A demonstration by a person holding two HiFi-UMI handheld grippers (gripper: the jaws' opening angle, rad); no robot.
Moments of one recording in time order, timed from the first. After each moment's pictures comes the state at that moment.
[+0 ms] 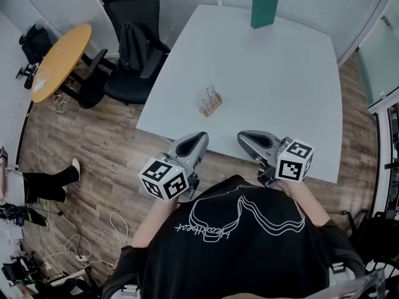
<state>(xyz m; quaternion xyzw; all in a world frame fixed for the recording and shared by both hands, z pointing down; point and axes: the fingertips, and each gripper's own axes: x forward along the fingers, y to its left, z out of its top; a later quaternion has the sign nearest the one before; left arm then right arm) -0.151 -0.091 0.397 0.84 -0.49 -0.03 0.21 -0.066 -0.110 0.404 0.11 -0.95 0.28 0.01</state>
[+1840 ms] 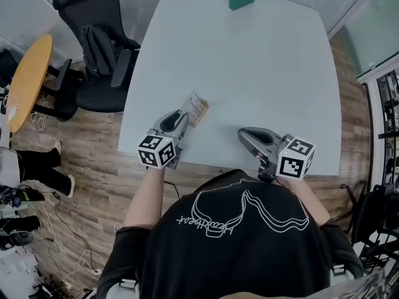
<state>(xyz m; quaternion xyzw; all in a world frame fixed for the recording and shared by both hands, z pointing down) -0.229 -0.258 0.556 0.85 -0.47 0.08 0.23 -0.066 -0.199 0.468 0.20 -0.92 0.35 0.03</state>
